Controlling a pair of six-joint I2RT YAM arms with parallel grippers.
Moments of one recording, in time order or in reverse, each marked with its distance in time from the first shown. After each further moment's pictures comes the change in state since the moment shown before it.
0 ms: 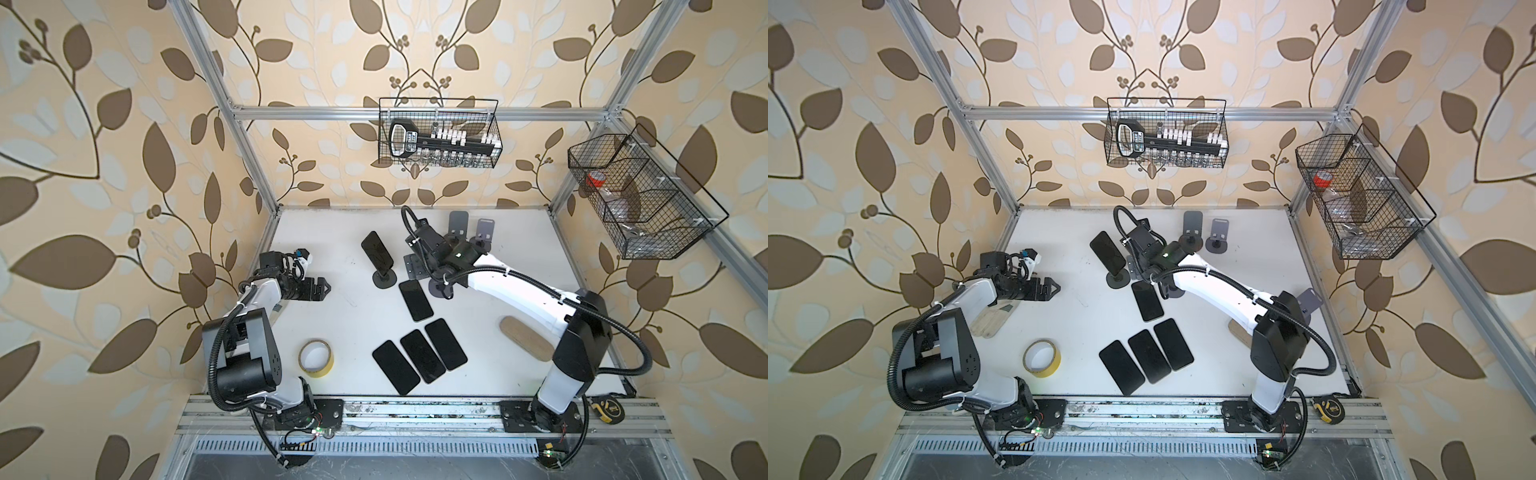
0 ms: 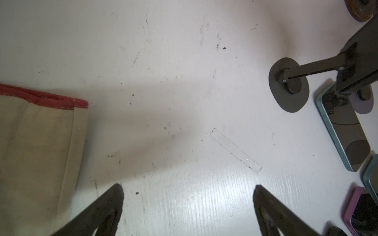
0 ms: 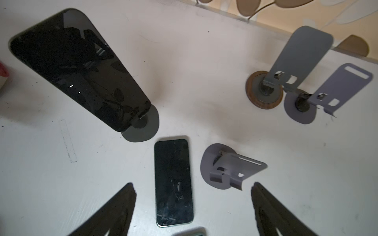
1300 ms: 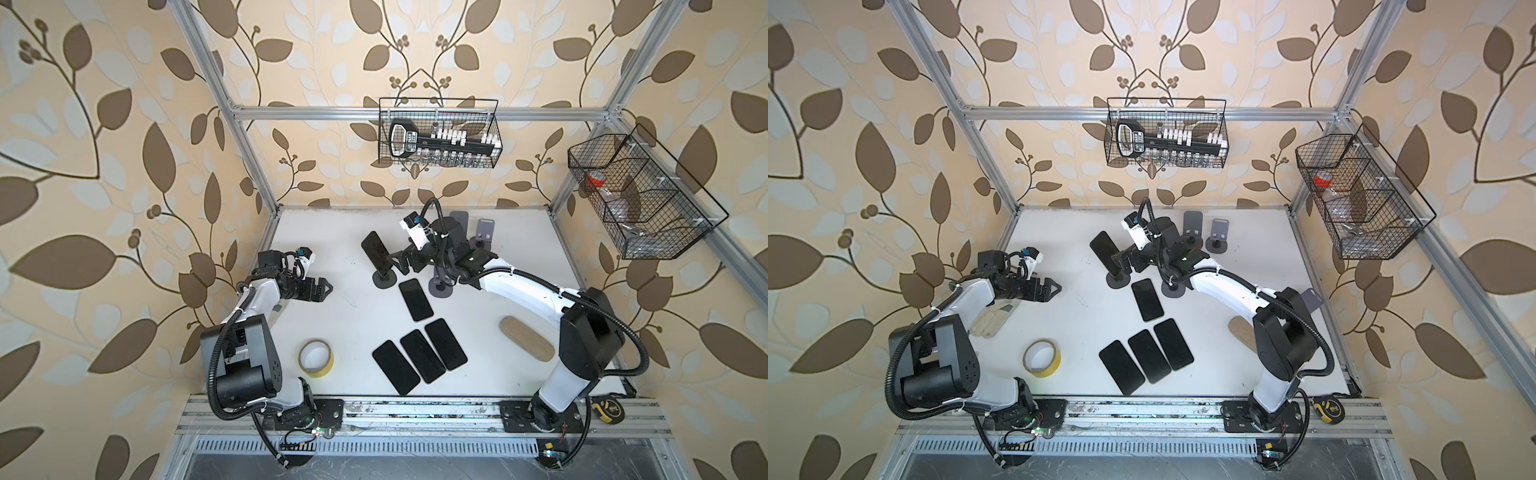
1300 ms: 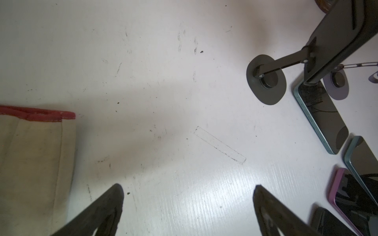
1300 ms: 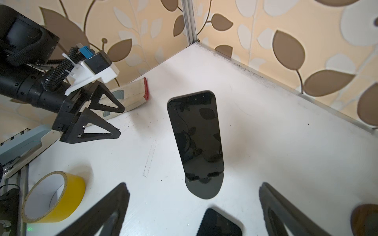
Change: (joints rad) left arm 0.000 -0.039 0.016 -0.058 0.056 0.077; right arm -0.153 0.021 -0.211 0.699 -0.683 -0.404
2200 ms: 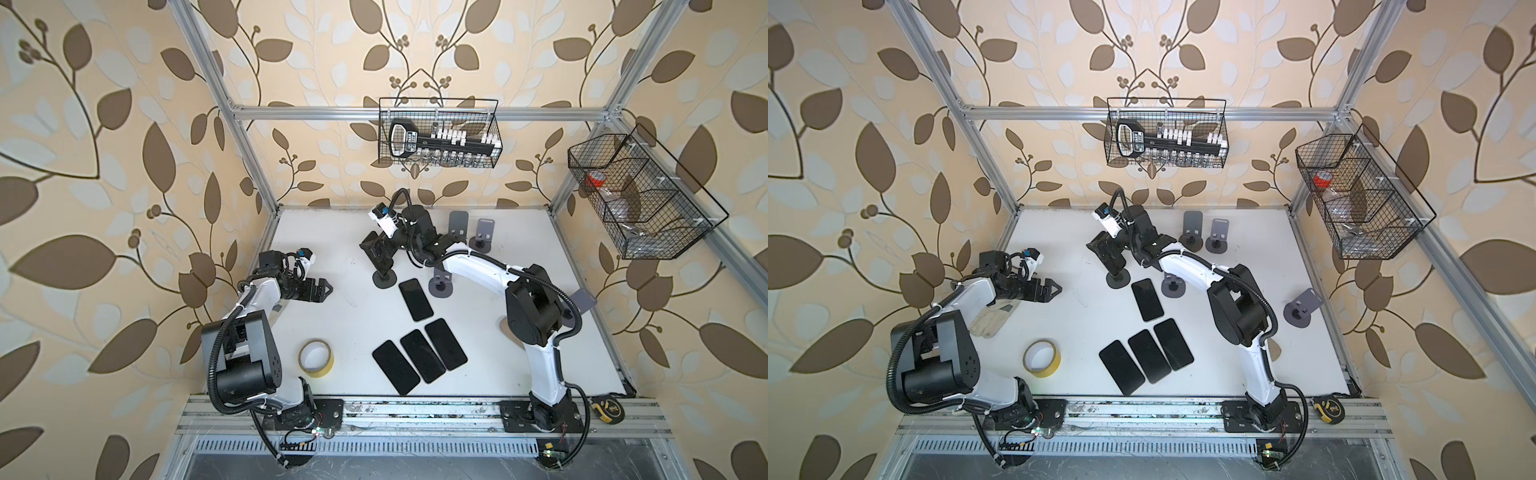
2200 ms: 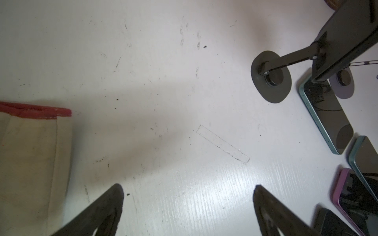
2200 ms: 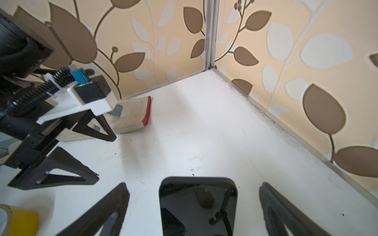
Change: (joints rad) left arm 0.000 0.026 0.000 0.006 -0.005 0.000; right arm 0.030 0.369 0.398 0.067 -0.074 -0.126
